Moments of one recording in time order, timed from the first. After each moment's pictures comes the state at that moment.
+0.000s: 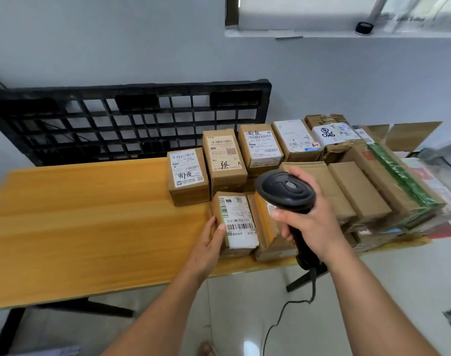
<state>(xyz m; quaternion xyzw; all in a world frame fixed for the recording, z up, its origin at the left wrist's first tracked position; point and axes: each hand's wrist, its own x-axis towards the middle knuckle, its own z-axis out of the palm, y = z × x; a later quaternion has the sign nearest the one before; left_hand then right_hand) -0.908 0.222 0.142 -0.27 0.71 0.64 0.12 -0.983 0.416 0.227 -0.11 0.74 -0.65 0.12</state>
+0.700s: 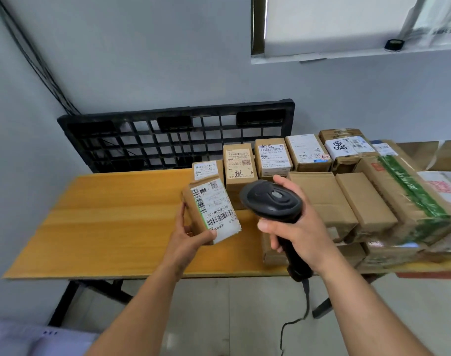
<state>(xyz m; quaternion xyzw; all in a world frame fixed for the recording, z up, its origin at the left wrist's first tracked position) -0.871 0.198 0.187 -0.31 0.69 0.65 -0.06 -0.959 0.422 0.249 -0.22 0.68 -0.67 0.20</state>
